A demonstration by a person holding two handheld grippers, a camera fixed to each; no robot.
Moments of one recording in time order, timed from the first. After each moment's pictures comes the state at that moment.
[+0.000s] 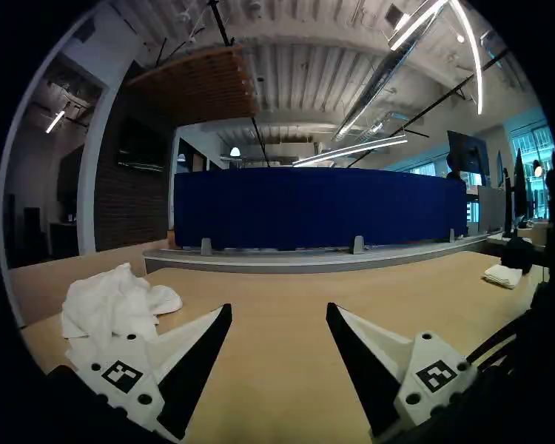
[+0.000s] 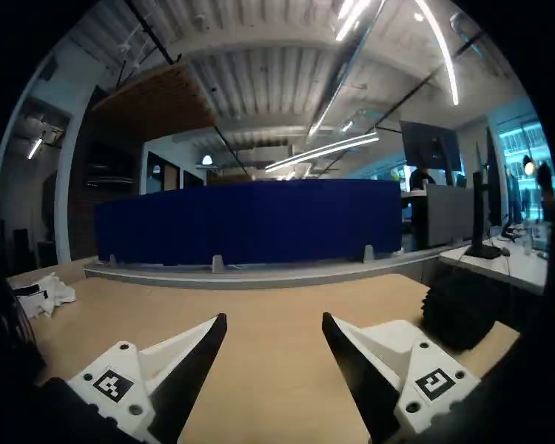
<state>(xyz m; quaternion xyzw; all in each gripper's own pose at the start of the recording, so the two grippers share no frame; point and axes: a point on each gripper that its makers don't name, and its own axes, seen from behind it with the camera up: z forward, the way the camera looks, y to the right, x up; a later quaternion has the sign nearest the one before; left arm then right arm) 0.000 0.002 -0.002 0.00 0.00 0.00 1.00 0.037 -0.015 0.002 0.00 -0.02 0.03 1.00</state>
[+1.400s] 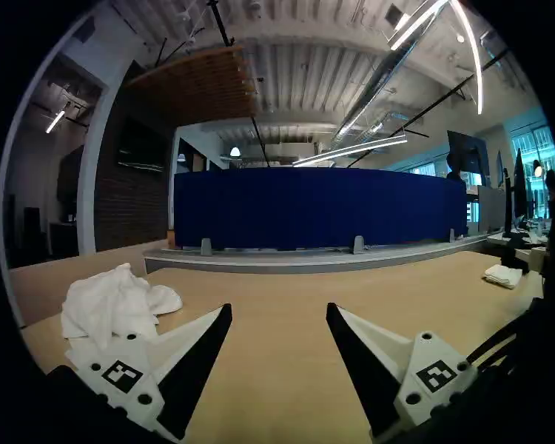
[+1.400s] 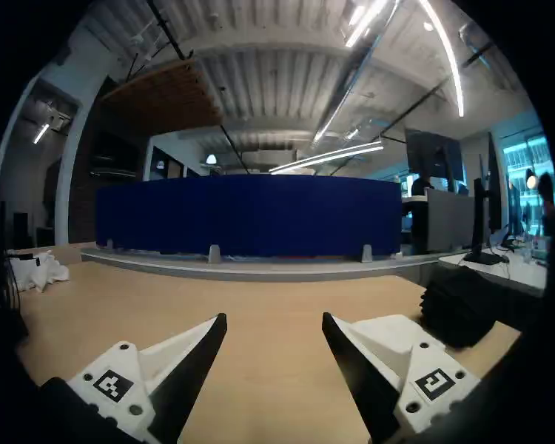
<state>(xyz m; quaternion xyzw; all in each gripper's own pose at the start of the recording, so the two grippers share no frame) 0.001 0.002 -0.002 0.00 0.00 0.00 1.00 0.001 -0.010 0.004 0.00 0.00 0.00 1.00</state>
